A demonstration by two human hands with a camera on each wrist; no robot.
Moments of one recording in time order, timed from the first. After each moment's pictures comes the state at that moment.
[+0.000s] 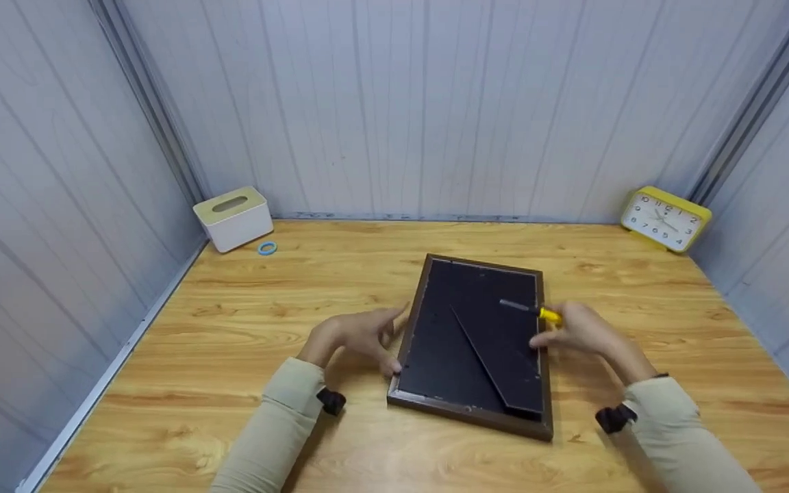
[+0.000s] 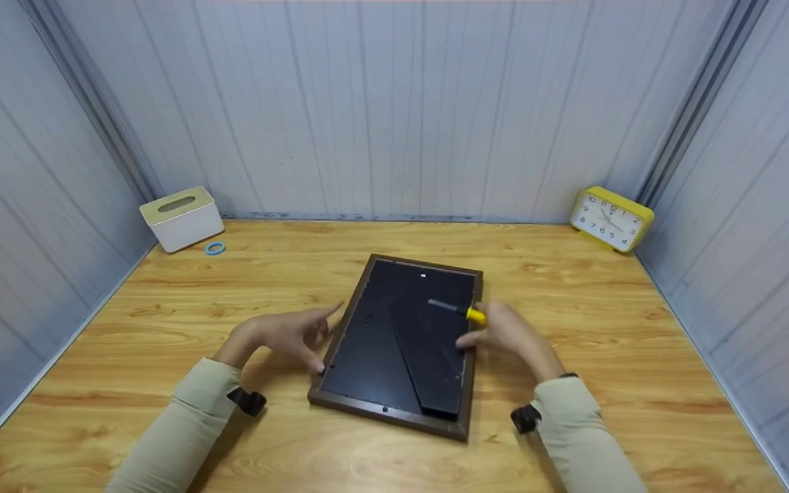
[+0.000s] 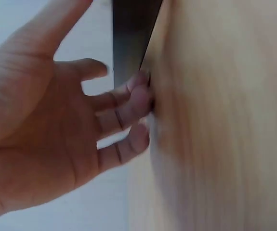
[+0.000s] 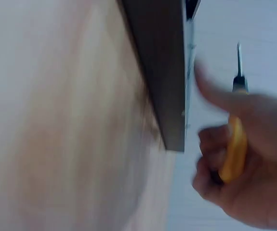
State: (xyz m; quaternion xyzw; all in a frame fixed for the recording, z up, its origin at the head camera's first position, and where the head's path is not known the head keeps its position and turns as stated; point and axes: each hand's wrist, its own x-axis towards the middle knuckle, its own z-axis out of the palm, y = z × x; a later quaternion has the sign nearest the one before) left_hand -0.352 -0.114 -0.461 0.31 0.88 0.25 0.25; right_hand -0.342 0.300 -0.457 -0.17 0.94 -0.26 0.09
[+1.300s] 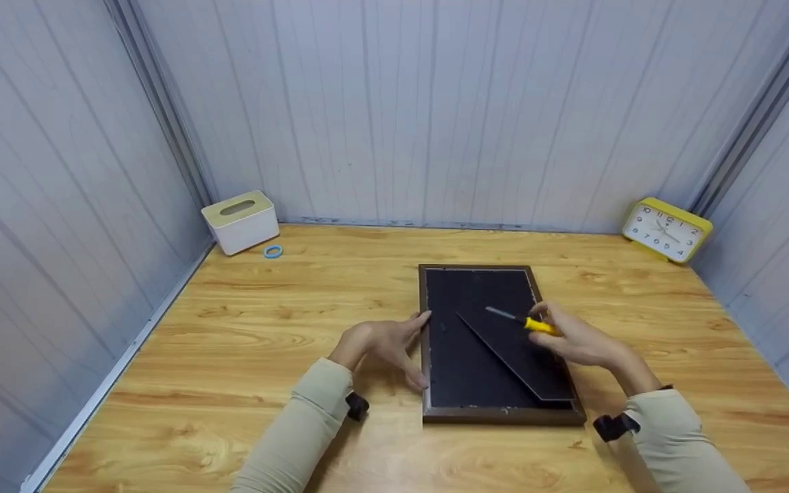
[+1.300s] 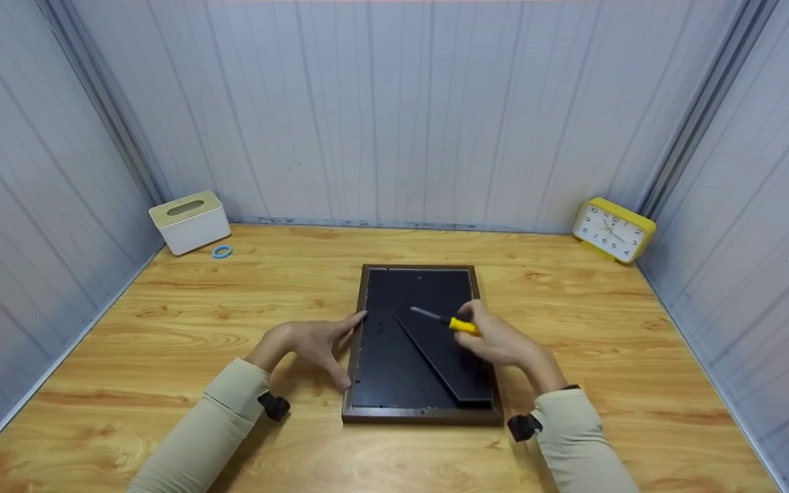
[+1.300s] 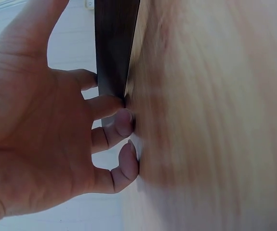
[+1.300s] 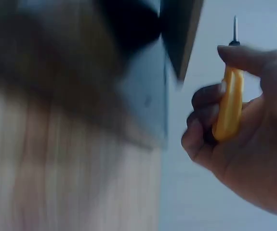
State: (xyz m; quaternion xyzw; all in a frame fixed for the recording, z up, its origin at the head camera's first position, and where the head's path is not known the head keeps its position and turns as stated) left_hand -0.346 -0.079 -0.464 0.28 0.90 0.22 0.27; right_hand -0.324 0.290 -0.441 -0.26 0.90 -0.34 0.09
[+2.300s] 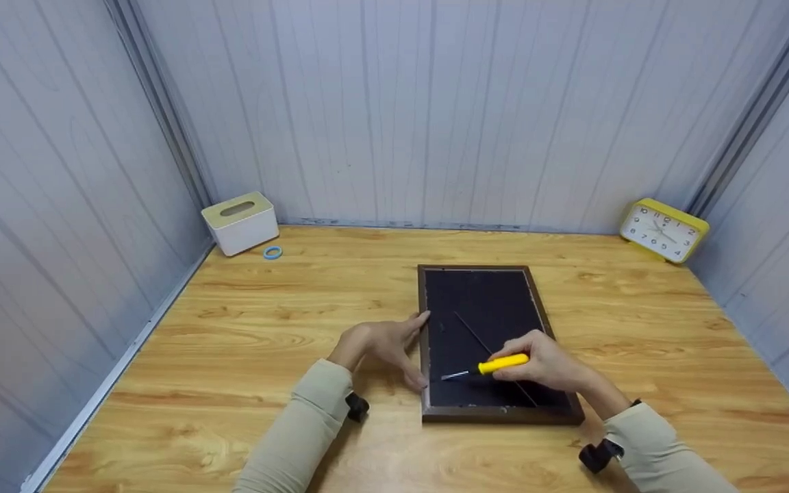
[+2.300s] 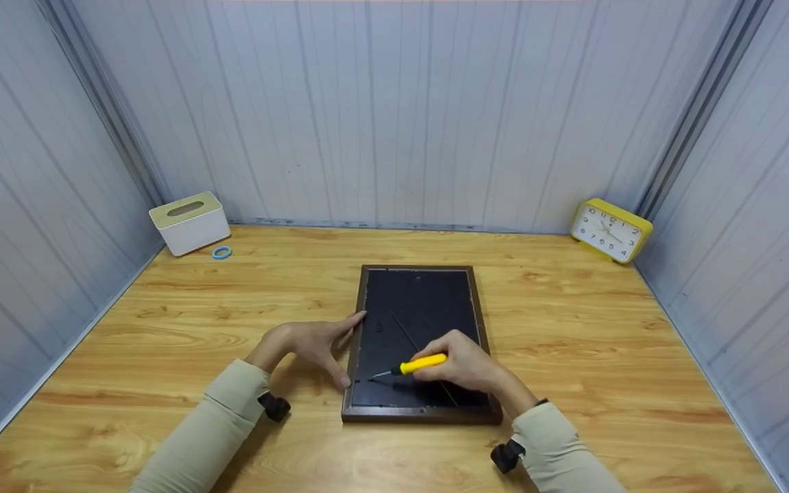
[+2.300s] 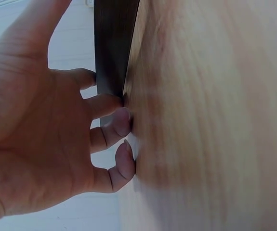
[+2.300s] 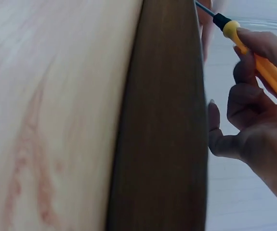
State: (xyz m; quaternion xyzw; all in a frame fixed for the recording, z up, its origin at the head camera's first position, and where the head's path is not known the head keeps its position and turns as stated) left_hand -0.345 -0.079 -0.464 0.28 0.89 0.24 0.27; right_hand -0.302 0.246 -0.470 -0.37 0.78 -0.49 0.11
